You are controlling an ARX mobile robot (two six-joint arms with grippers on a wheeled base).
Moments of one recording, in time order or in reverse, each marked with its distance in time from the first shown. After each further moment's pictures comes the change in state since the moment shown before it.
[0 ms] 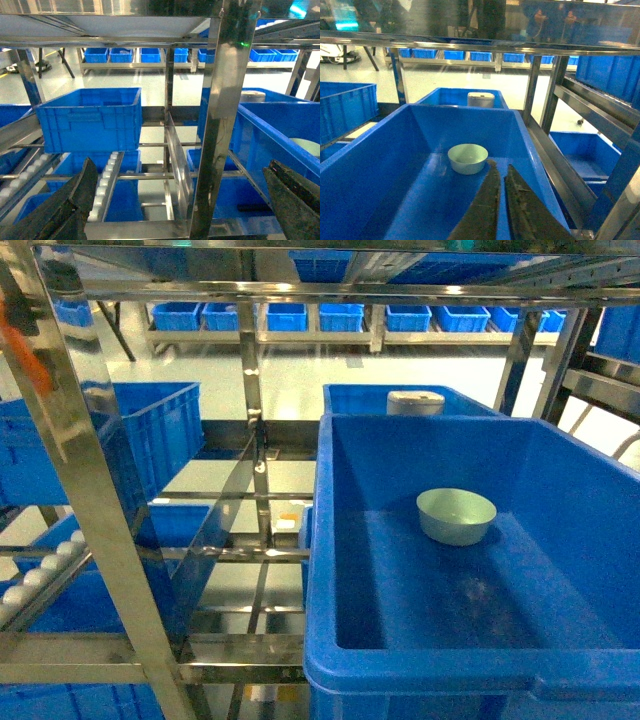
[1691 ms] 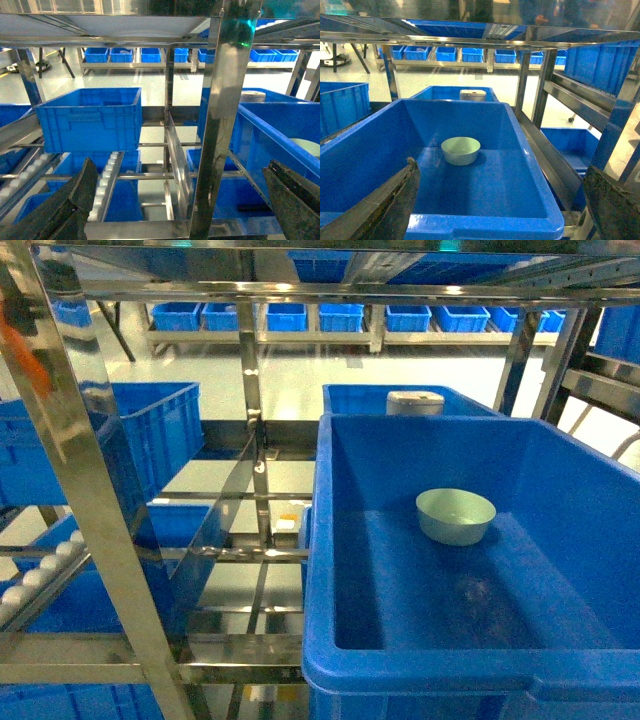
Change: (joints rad) left arm 0.000 0.000 0.000 0.001 -0.001 0.000; right arm -0.006 -0.455 -0.069 -0.375 0.019 0.004
